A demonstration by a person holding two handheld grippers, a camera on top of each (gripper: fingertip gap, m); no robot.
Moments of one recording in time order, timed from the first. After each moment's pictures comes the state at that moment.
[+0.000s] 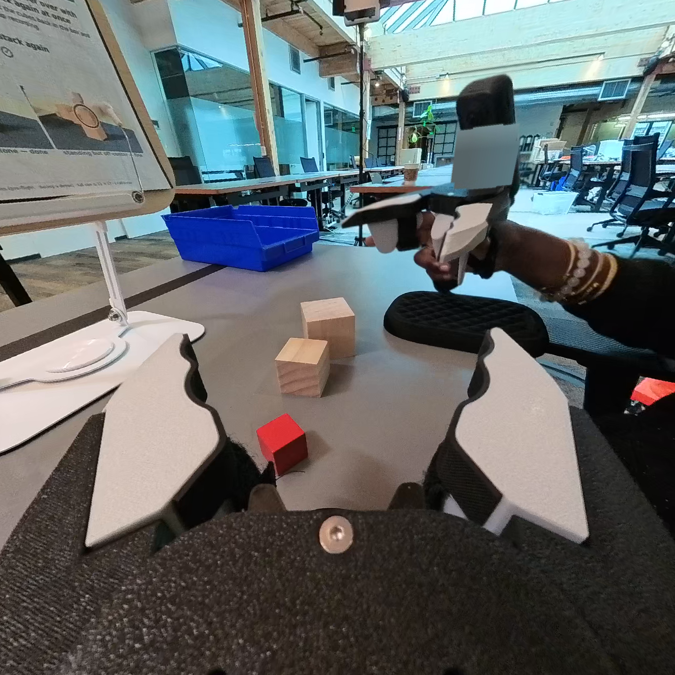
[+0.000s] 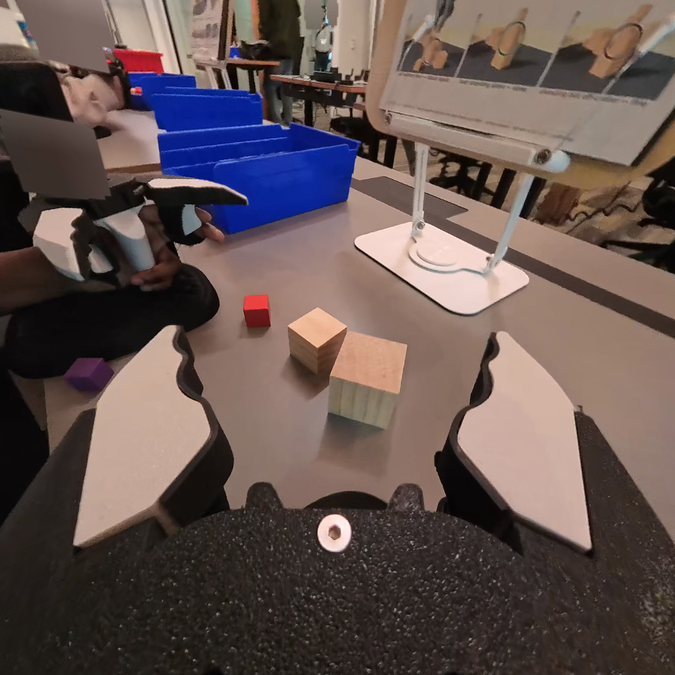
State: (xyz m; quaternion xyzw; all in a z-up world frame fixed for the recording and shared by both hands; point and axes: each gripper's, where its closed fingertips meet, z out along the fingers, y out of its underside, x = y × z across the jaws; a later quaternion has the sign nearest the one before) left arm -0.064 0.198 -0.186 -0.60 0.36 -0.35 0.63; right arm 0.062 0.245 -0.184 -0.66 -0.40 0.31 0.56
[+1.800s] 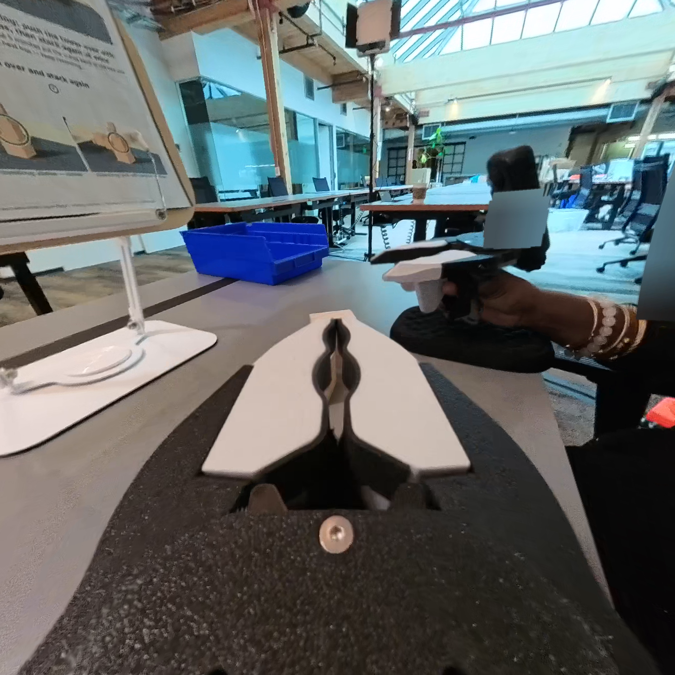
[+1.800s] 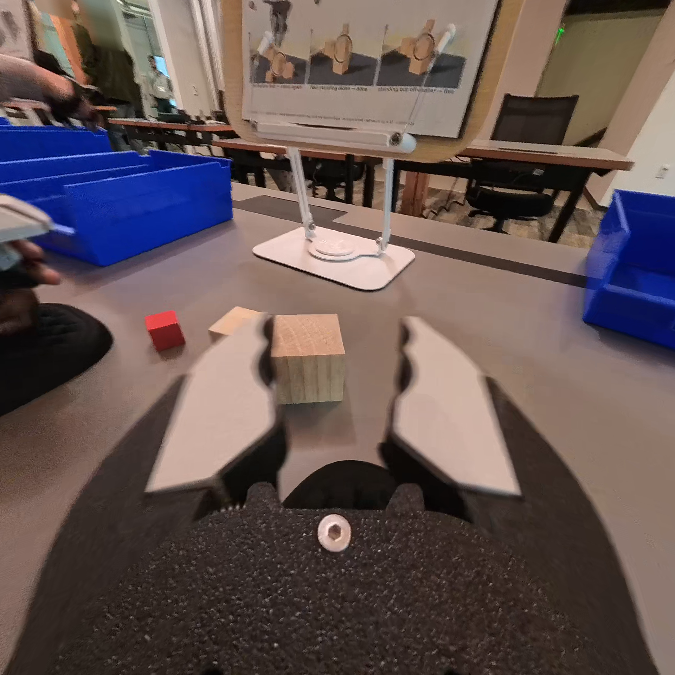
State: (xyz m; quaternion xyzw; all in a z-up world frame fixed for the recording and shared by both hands) left arm -0.072 0.197 -0.179 -0.58 0.34 -0.35 0.65; right arm 0.096 0.261 -0.204 -0.70 -0.25 0.21 0.64
